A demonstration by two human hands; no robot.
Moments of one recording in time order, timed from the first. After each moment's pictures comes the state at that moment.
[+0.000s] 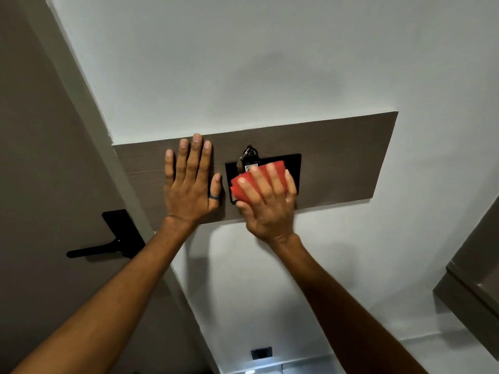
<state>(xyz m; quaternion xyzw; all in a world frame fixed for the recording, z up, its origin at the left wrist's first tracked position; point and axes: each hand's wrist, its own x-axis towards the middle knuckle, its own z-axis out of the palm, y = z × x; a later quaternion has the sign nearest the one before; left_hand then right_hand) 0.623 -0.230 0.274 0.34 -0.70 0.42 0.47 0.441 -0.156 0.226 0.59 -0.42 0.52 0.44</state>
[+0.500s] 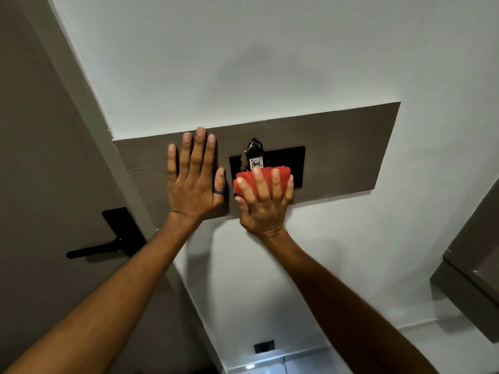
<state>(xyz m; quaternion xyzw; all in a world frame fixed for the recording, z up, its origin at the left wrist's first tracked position) 0.623 -0.228 0.273 0.34 -0.70 0.41 0.48 0.464 -0.182 0.202 0.51 -0.47 0.55 0.46</state>
